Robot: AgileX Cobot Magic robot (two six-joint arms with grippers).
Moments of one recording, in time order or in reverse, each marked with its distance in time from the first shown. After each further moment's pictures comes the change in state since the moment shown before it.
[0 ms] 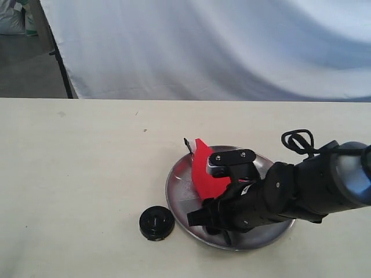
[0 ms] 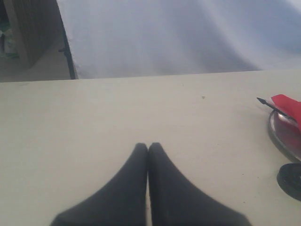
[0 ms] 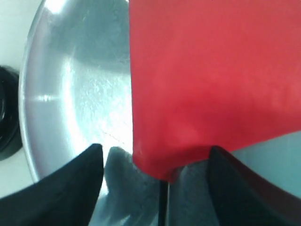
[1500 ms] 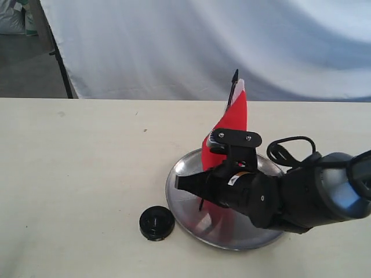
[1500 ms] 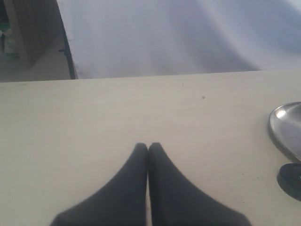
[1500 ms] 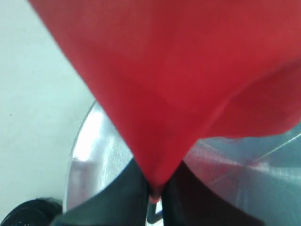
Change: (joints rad) left arm 0.000 0.000 0.000 0.000 0.000 0.000; right arm 0.094 0.007 0.002 0.029 -0.372 0.251
